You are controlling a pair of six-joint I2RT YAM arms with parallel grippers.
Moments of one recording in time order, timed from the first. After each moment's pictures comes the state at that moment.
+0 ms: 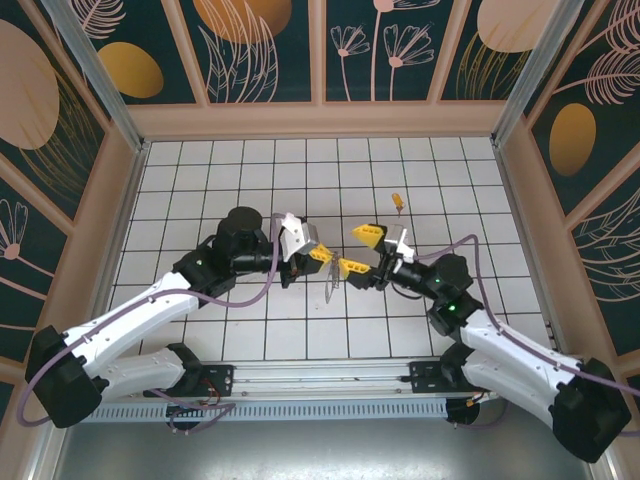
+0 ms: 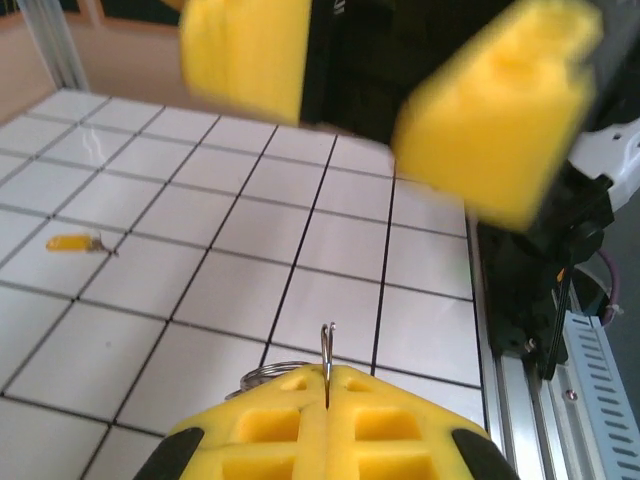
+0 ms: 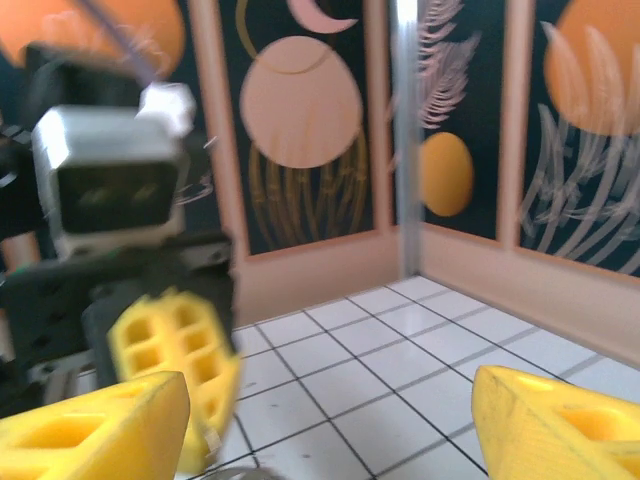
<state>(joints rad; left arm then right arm) -0.79 1.10 0.79 -0.07 0.57 0.10 0.59 0.78 0.37 0.64 -0.51 0.17</state>
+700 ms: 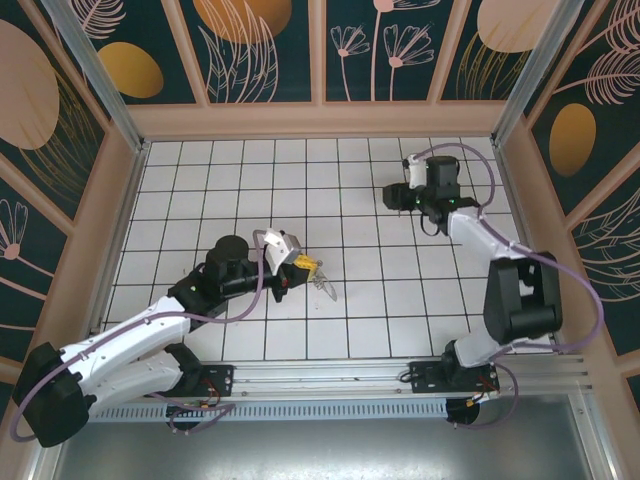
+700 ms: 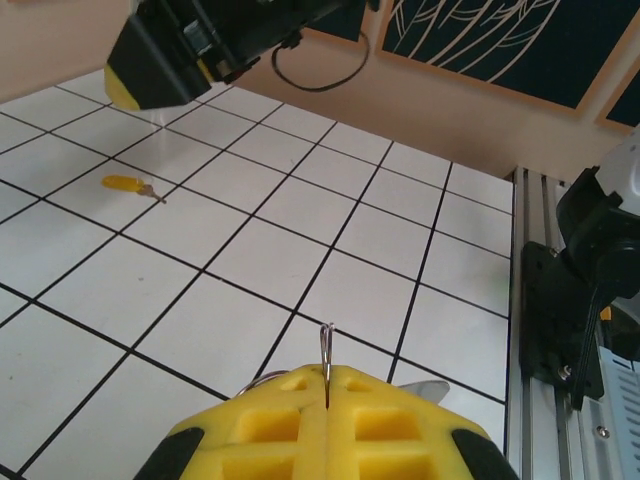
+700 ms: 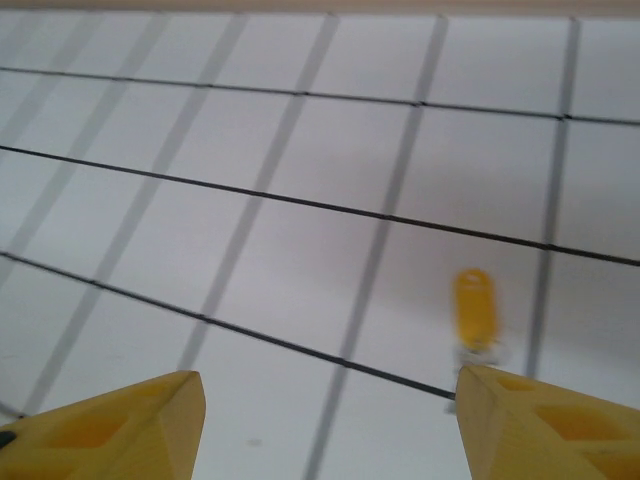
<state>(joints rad) -0.79 0.97 0.57 0.12 0.44 -0.08 0.15 1.59 1.06 -0.18 -0.23 0.01</state>
